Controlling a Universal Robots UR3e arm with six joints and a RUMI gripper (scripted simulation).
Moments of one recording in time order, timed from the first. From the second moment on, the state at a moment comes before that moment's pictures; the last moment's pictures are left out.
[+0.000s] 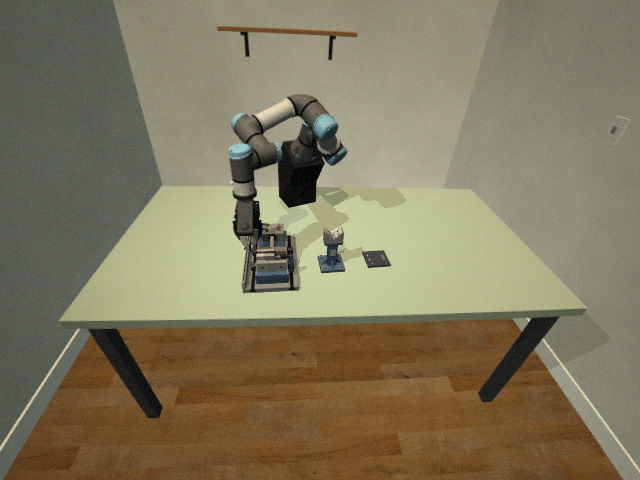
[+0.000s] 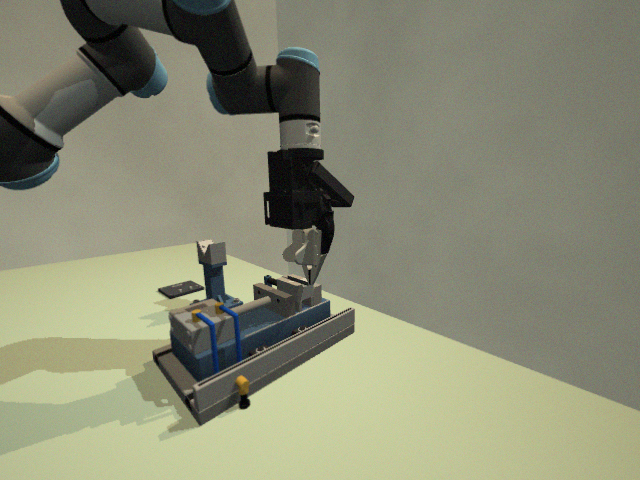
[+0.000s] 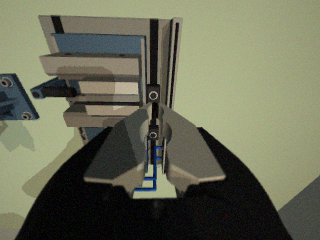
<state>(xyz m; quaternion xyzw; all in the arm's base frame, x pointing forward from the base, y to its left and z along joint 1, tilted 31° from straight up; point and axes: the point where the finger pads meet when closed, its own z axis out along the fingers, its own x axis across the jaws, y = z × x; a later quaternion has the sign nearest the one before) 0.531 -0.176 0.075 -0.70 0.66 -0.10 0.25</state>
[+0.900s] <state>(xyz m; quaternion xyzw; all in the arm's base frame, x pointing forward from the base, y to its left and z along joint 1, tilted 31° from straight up) 0.532 -0.175 0.074 -0.70 0.66 -0.10 0.25</state>
